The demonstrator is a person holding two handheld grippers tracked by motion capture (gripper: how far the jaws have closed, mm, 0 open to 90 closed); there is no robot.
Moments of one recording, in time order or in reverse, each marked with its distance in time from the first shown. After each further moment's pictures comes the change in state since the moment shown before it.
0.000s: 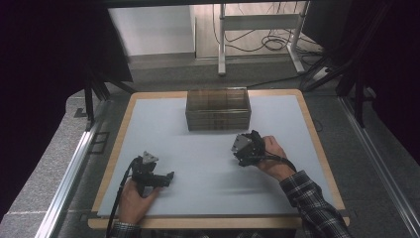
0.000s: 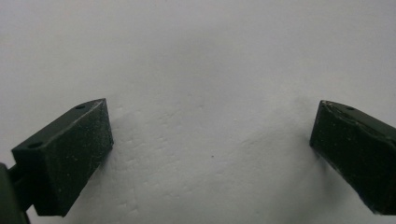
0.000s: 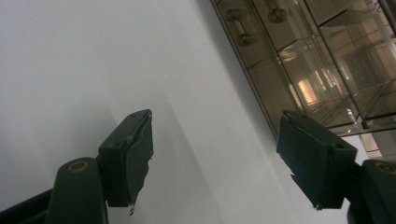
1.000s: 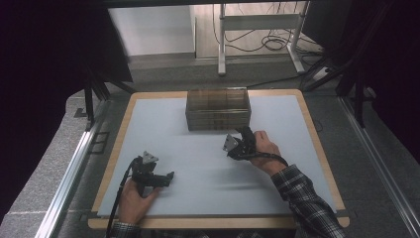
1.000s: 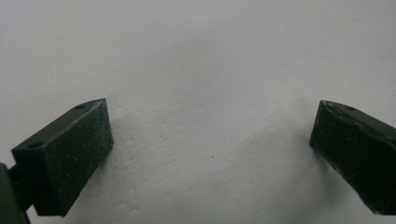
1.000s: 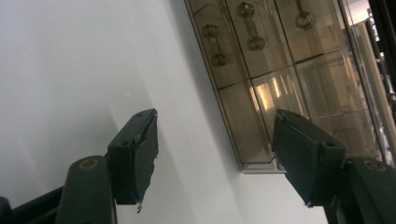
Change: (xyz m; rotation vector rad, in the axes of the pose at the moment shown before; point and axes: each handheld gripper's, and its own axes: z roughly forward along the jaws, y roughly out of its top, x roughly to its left) left arm 0.000 0.000 0.000 0.000 0.000 0.000; right arm 0.005 0.019 0.020 0.028 -0.155 -0.157
